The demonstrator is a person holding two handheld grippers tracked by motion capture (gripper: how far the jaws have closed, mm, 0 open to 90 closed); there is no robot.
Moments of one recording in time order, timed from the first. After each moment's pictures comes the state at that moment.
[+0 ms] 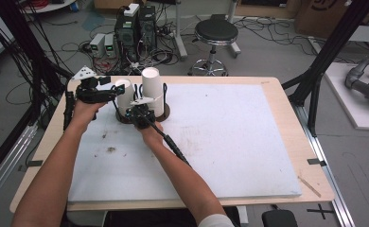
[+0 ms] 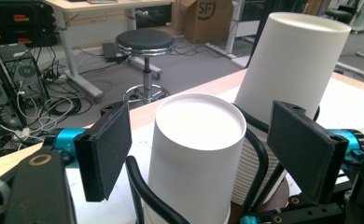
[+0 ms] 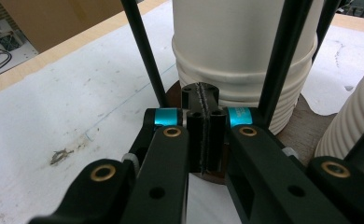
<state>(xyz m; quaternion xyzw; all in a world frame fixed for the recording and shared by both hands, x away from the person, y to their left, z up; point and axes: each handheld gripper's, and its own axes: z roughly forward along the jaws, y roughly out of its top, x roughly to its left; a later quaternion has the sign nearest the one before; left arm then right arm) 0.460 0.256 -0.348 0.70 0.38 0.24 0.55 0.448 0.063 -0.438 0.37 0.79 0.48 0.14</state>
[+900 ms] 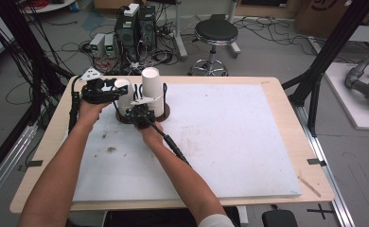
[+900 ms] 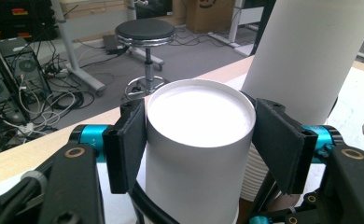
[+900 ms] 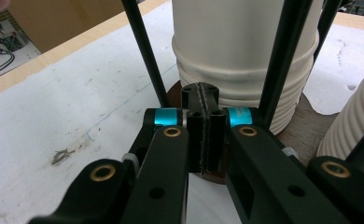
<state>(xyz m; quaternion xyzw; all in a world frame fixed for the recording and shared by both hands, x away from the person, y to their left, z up) 0.467 0.250 -0.355 0.72 0.37 0.25 0.53 0.449 0.063 -0.438 0.37 0.79 0.48 0.13</state>
